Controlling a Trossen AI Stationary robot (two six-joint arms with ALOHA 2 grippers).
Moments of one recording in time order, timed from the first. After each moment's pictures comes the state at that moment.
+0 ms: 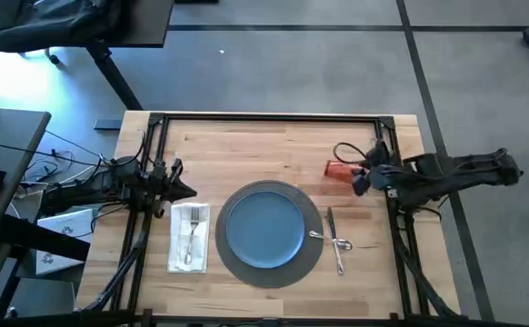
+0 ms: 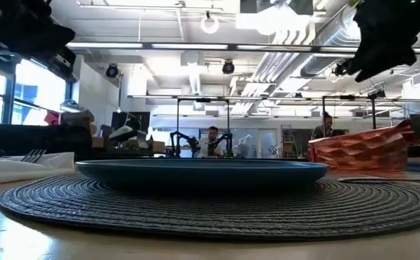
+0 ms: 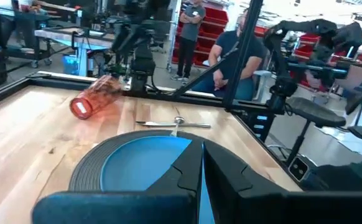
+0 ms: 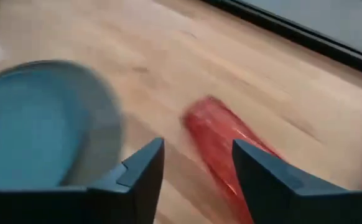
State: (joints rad) left arm 0.14 0.03 0.16 -0.17 0.32 -0.16; right arm 0.11 0.81 0.80 -1.09 0.61 0.97
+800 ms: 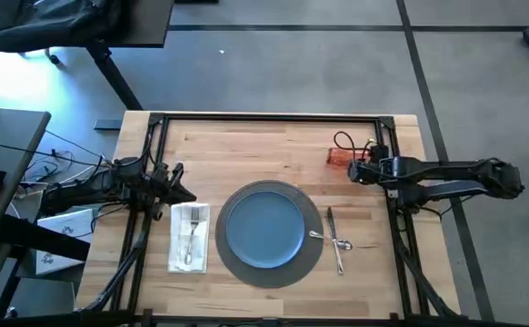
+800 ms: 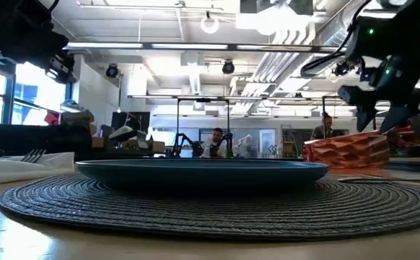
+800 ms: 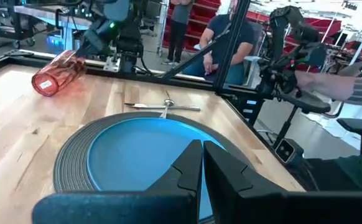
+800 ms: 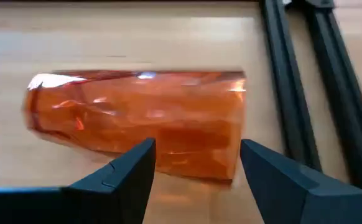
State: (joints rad) left arm 0.14 0.03 0.16 -0.24 0.38 -0.17; right arm -0.21 0.92 0.45 -0.86 0.71 1.28
